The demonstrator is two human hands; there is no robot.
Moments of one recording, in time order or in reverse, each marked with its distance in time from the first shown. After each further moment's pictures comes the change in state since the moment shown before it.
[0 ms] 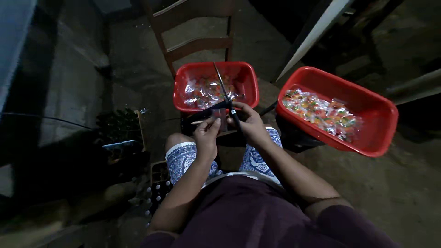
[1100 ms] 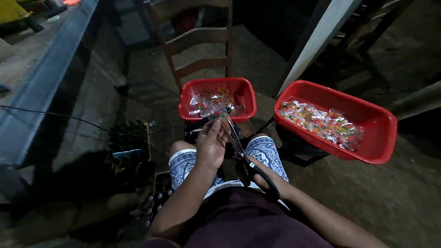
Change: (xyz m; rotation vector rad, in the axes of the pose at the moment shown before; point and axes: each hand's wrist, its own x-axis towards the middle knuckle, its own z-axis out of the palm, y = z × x) left_hand -0.051 0.050 0.034 -0.427 -0.034 -0.125; right_hand -0.128 0.012 -0.031 0.104 -0.517 -0.011
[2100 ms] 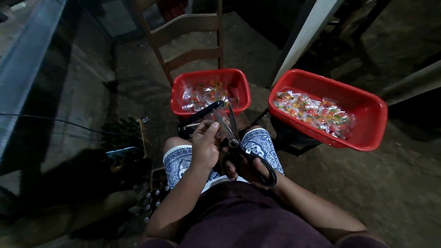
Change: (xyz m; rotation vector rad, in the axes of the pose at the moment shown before) left_hand 0.000 -0.012 -0.016 0.194 -0.113 0.018; right_hand 0.018 0.019 0.006 0.534 -0.094 -0.086
